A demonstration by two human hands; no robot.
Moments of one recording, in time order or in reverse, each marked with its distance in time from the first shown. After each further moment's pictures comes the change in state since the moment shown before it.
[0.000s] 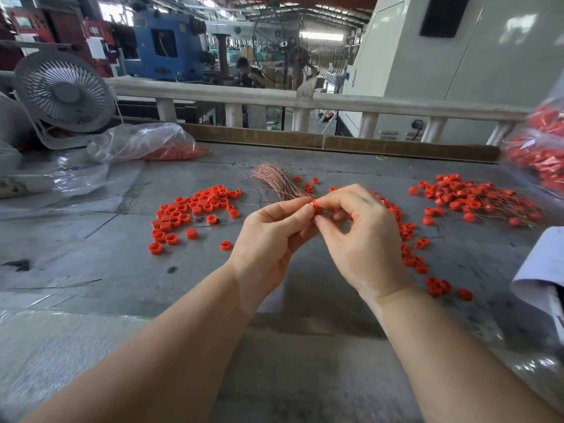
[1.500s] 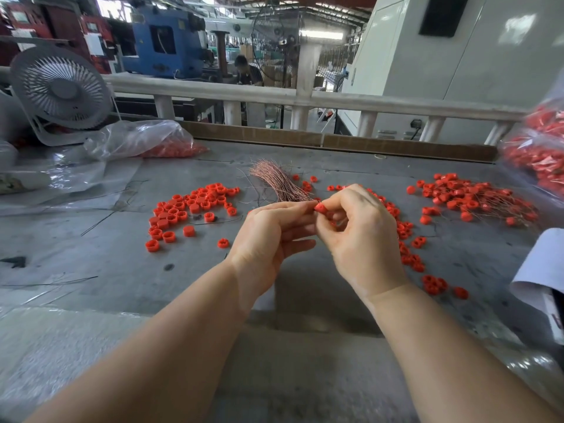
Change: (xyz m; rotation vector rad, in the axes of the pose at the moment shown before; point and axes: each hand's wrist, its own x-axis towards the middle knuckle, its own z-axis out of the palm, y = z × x) left_hand 0.000 0.004 -0.001 0.202 -0.018 -0.083; right_hand -0.001 0.007 0.000 -0.098 0.000 -0.086
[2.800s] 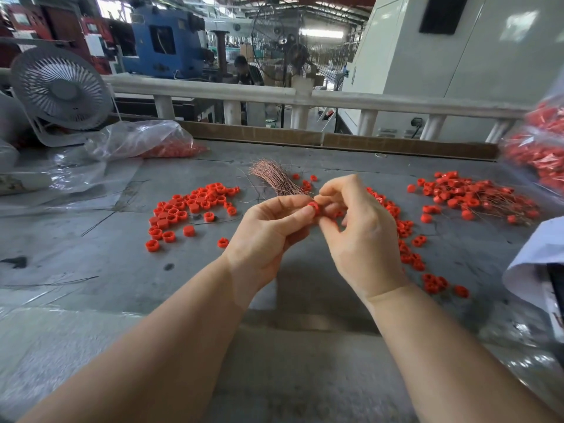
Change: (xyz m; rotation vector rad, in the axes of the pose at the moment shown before) left_hand 0.007 -0.008 -0.006 -0.031 -0.026 0.071; right_hand -0.003 -0.003 0.000 0.062 0.039 -0.003
